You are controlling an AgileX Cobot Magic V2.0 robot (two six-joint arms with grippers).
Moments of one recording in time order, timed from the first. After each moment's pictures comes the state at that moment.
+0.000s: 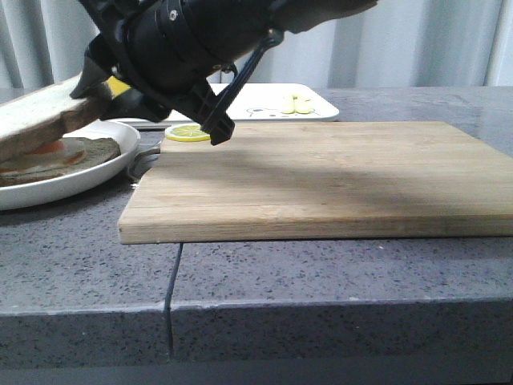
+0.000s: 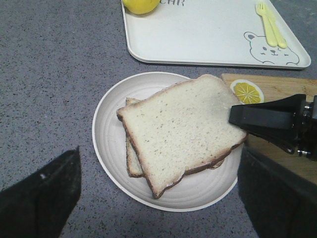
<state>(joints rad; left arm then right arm) -0.04 0.70 -0.83 -0.25 0.80 -0.06 0.78 1.84 -1.25 1.82 0.20 -0.86</state>
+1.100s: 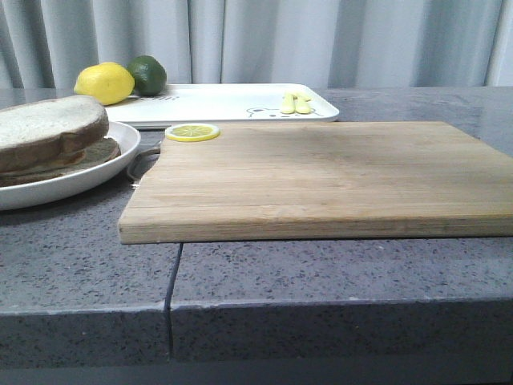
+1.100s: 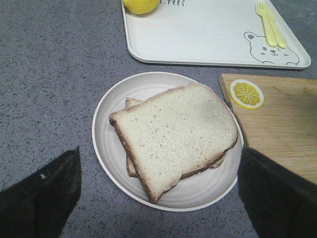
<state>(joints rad) -0.04 0.70 -0.83 -0.25 0.80 -0.06 0.62 1.49 -1.28 1.43 0.21 -0.83</state>
